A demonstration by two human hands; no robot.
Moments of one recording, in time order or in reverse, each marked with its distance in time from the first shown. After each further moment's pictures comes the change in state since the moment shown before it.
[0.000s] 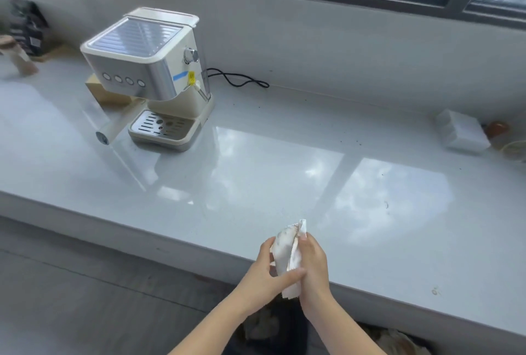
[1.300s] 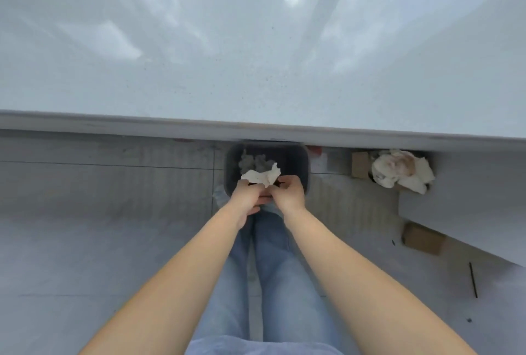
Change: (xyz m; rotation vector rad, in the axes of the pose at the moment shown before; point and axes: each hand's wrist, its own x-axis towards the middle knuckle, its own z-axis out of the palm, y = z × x) left_hand 0.092 -0.248 0.040 -0.136 0.033 -0.824; right_hand 0.075 0.290 -0.038 -0.386 0.230 0.582
